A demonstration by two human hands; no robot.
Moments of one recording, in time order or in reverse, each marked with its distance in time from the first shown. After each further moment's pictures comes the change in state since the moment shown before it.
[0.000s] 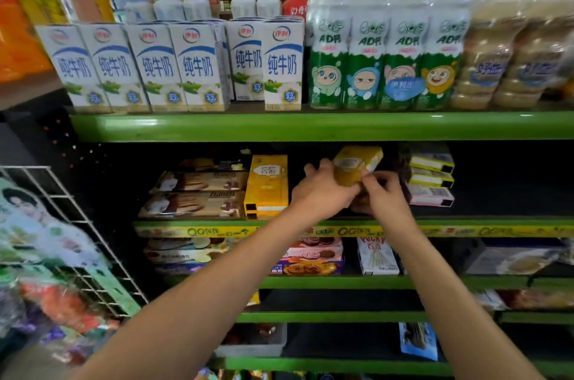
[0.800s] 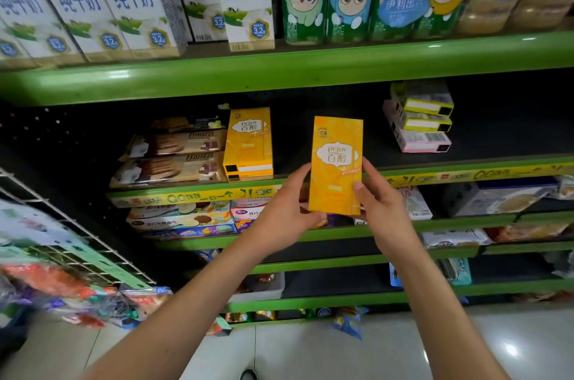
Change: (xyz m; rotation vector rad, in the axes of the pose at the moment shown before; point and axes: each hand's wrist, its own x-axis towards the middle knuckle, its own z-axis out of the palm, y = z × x) left_hand -0.075 -0.082 0.033 -0.335 -0.238 0.156; right_hand -0.064 0.060 -0.020 0.094 -0.238 -0.023
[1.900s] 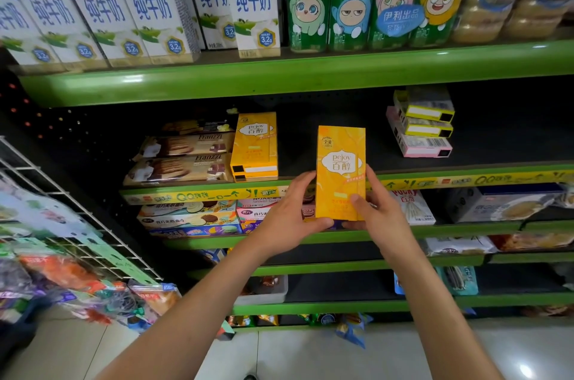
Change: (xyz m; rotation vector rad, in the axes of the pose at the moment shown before) left_hand -0.009 -0.004 0.005 0.137 0.023 0.031; right_hand -0.003 0.013 -0.003 -0.091 0.039 0.055
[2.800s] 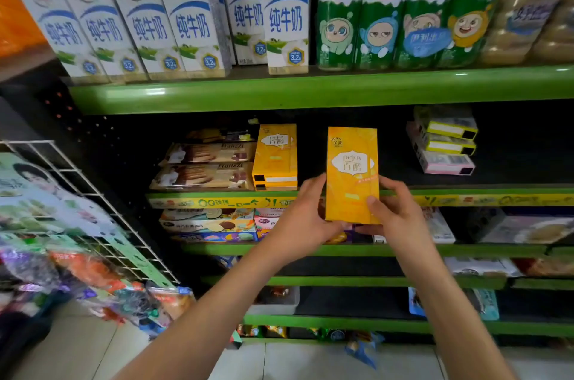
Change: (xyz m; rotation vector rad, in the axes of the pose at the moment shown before) left_hand -0.005 0.018 -0.020 -0.056 0.095 0.047; right_hand -0.001 -0.027 0.008 0.056 0.041 -0.034
